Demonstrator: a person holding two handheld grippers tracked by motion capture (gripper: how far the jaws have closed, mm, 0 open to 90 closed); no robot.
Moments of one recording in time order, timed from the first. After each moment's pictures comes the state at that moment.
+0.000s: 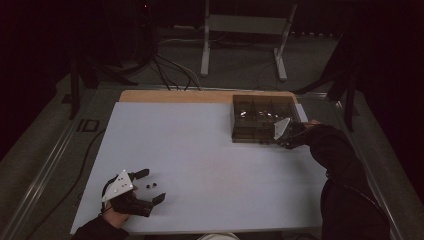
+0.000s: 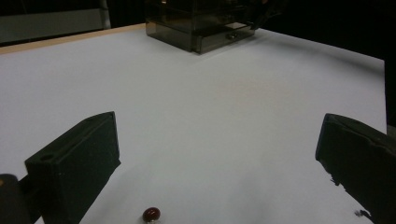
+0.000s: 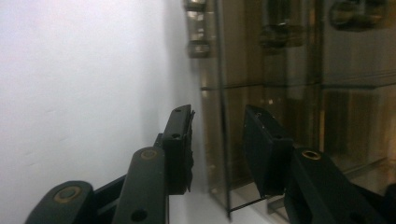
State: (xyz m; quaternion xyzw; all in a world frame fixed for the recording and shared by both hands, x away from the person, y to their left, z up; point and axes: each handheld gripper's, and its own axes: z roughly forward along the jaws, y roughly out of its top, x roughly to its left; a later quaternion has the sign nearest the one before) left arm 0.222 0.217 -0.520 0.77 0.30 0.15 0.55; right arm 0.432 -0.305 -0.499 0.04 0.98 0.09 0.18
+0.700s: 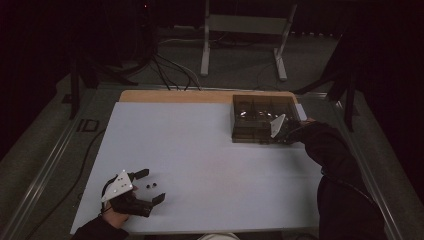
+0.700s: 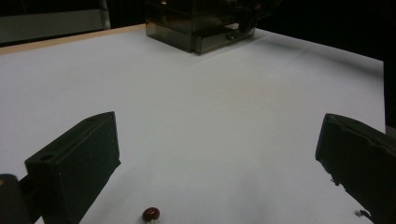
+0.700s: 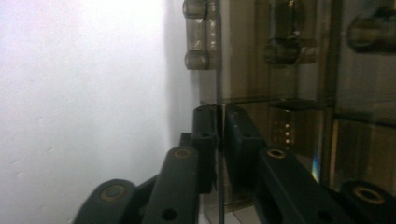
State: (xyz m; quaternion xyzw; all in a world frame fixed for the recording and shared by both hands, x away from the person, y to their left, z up) left arm 0.222 0.218 -0.521 0.77 0.30 0.15 0.55; right arm 0.449 -0.298 -0.506 0.01 0.99 0.08 0.13
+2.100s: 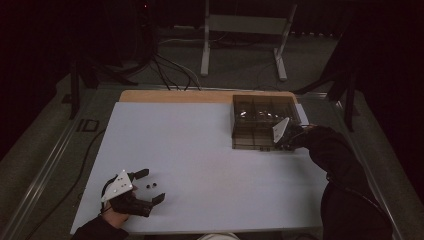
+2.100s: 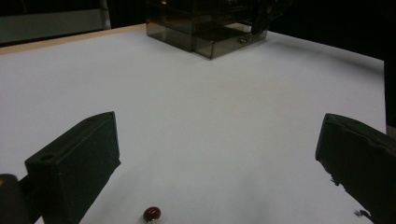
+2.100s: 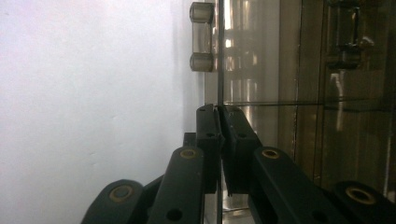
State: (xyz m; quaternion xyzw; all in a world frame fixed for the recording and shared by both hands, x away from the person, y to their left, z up) left arm 0.222 0.218 -0.521 0.77 0.30 0.15 0.55; right arm 0.427 -0.302 -0.501 0.01 0.99 0.11 0.09
